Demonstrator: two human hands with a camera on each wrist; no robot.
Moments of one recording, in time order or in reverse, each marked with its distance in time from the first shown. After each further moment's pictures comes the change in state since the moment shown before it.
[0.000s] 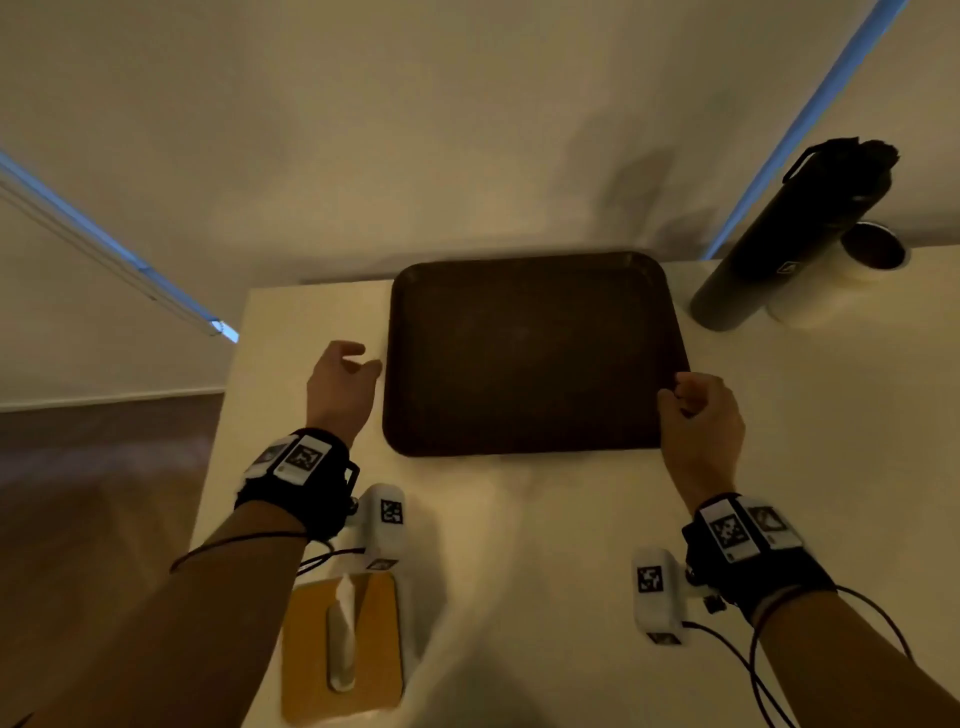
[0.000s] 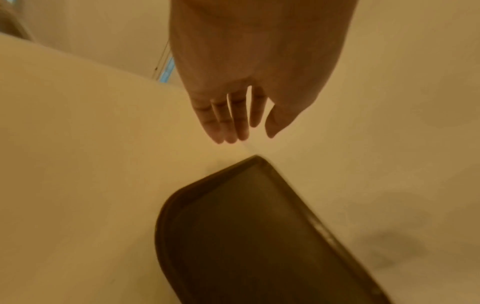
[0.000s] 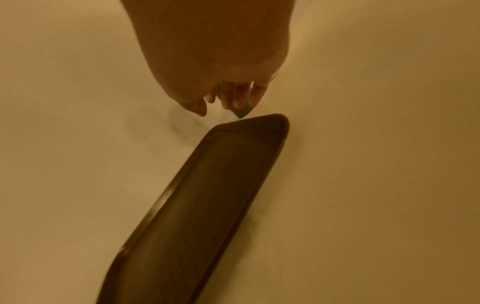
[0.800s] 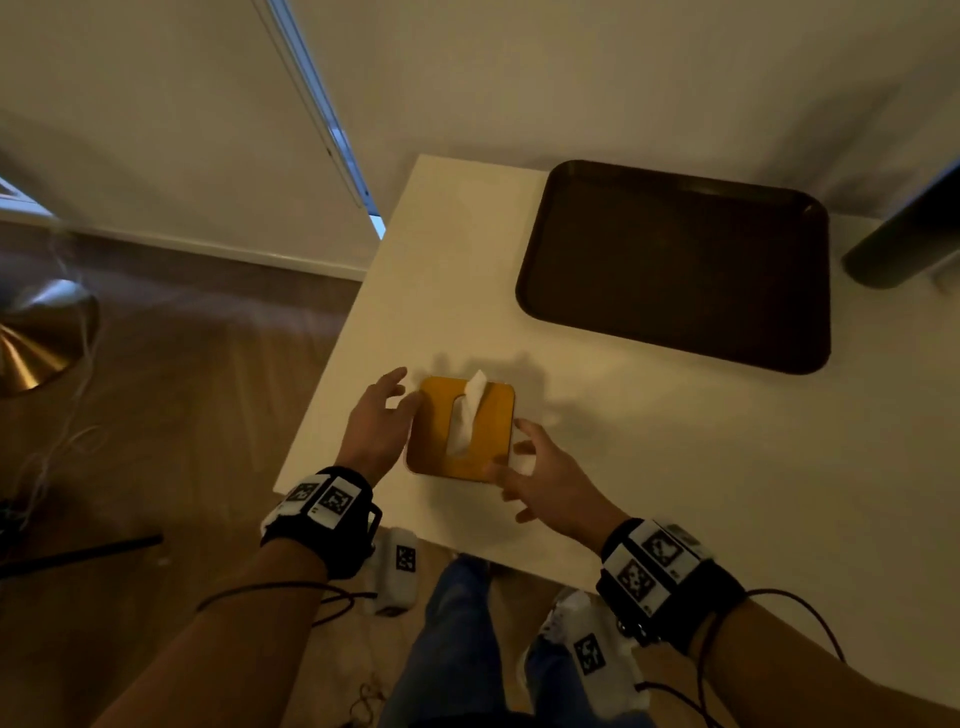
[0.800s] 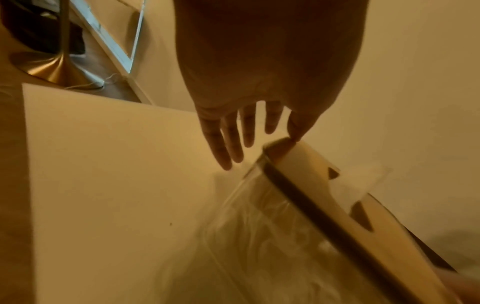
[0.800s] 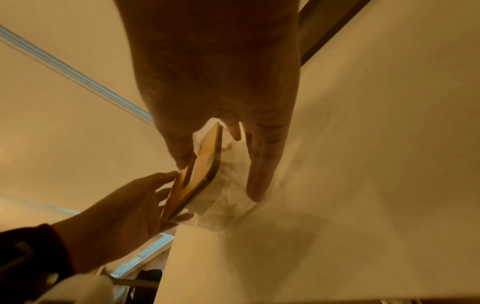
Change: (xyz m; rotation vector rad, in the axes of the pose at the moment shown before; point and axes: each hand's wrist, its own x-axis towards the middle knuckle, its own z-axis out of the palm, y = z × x) left_hand -0.186 -0.166 -0.094 -0.074 -0.025 -0.153; right_hand -0.265 -0.035 0.053 -0.067 -1.204 0.034
